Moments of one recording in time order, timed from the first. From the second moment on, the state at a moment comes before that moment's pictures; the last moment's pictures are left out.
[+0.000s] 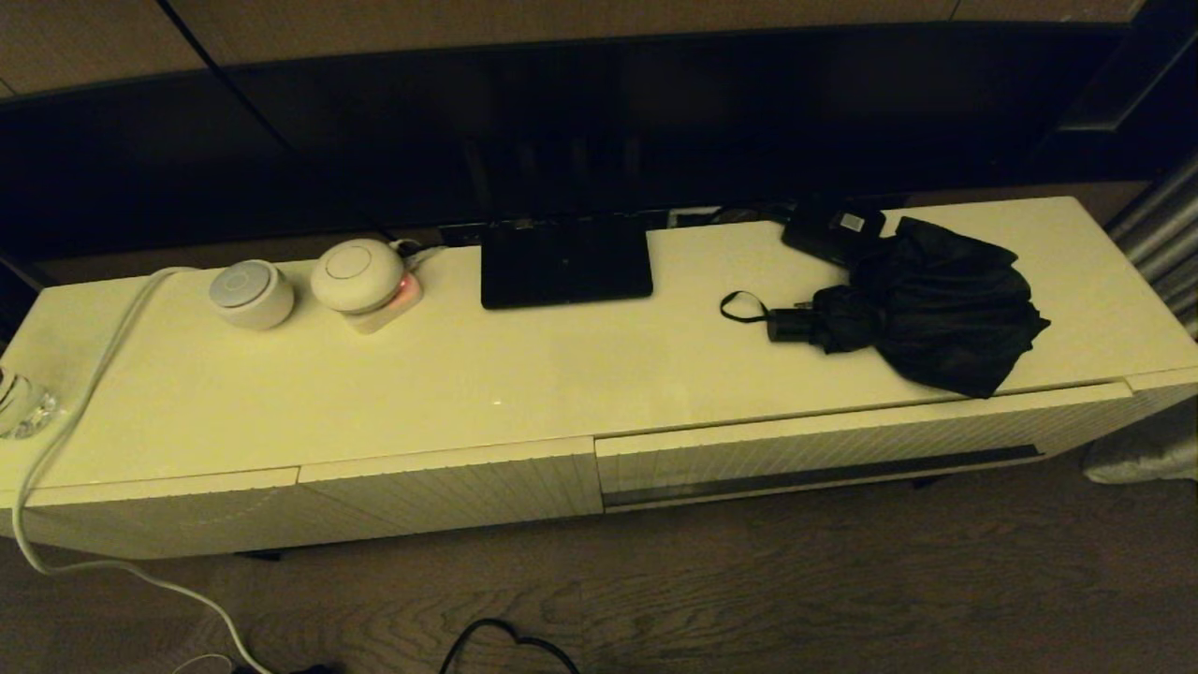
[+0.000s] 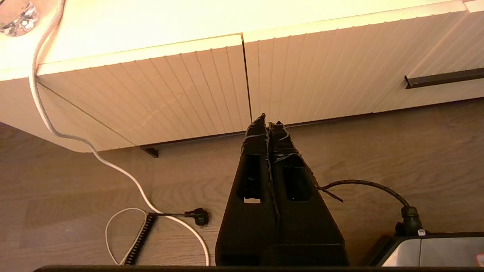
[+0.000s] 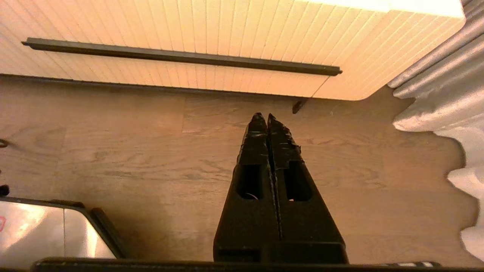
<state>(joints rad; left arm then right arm) 0.00 0.00 0.00 0.00 -0.01 0.05 0.01 0.01 -0.07 0.05 -0.03 -0.13</state>
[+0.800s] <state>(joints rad) 0.00 0.00 0.00 0.00 -0.01 0.05 0.01 0.00 0.00 0.00 0.02 -0.04</state>
